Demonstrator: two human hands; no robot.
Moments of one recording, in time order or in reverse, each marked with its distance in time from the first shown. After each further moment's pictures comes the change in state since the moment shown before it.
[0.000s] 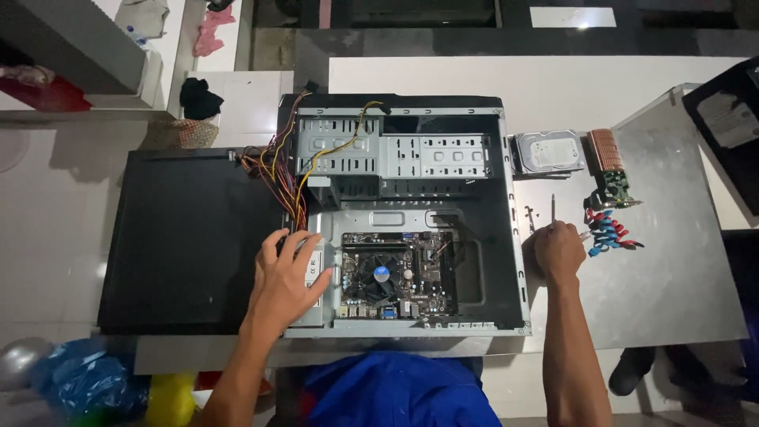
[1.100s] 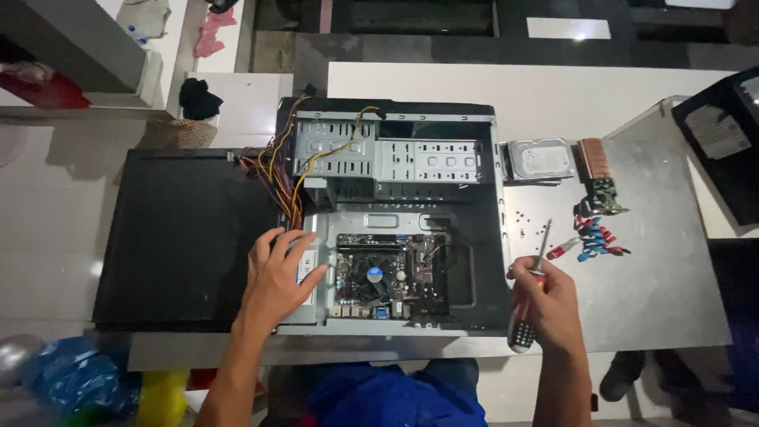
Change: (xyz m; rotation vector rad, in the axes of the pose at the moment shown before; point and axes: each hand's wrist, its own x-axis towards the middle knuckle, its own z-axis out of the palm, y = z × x) left_hand -0.002 0.000 0.001 -0.063 0.092 0.032; right_hand -0.122 -0.113 -0.184 1.096 -0.266 0.081
